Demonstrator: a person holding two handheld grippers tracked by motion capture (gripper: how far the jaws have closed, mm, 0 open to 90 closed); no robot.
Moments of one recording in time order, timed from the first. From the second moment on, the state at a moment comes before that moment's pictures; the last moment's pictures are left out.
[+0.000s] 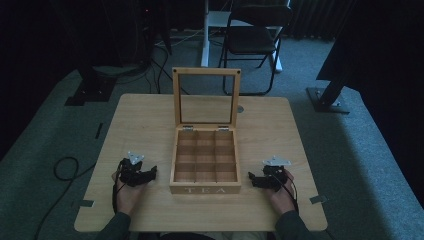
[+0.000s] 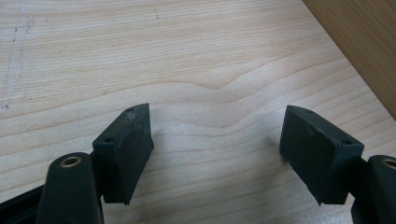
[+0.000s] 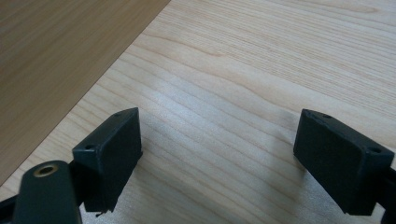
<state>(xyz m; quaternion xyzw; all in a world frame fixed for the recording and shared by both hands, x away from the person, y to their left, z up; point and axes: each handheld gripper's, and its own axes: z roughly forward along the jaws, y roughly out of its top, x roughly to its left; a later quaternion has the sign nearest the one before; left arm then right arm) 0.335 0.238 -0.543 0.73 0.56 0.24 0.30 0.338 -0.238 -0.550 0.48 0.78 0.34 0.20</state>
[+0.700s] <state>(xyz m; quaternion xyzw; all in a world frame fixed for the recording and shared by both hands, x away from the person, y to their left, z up) 0.324 0.242 -0.503 0.72 0.56 0.23 0.34 0.336 -0.238 -0.550 0.46 0.79 0.34 0.20</state>
